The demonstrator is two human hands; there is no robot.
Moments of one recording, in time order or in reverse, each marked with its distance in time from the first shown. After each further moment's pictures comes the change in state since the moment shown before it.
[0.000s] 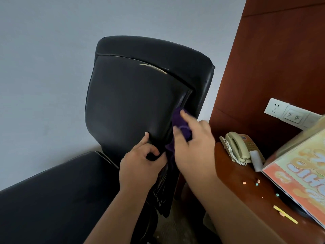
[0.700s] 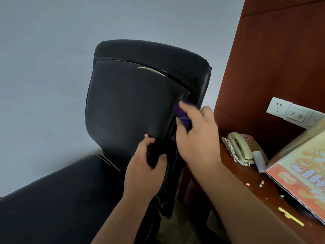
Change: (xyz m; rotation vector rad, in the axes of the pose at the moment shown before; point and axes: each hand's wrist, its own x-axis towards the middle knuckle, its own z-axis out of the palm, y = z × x) left_hand -0.009 0.006 0.004 -0.196 -0.036 0.000; right_hand 0.031 -0.001 -0.004 -0.199 0.023 -0.177
